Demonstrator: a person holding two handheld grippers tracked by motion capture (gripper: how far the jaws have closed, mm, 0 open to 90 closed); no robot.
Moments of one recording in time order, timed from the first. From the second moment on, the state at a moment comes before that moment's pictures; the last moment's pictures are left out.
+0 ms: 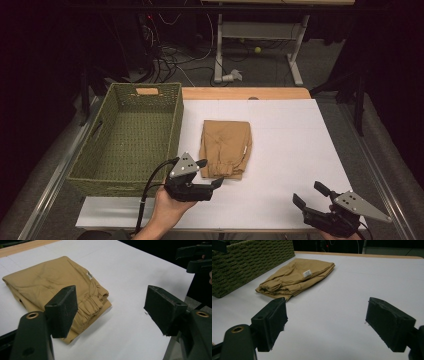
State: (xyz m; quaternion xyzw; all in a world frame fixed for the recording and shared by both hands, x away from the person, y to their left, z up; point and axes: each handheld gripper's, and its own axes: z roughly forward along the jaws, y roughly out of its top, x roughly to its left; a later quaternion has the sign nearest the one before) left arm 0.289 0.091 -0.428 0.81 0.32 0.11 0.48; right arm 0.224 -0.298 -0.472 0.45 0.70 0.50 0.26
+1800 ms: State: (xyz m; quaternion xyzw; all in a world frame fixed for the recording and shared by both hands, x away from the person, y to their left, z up) left arm 0.429 0.048 -0.448 0.82 0.48 0.09 0.31; right arm 0.224 -0.297 -0.472 0.44 0.70 0.50 0.25
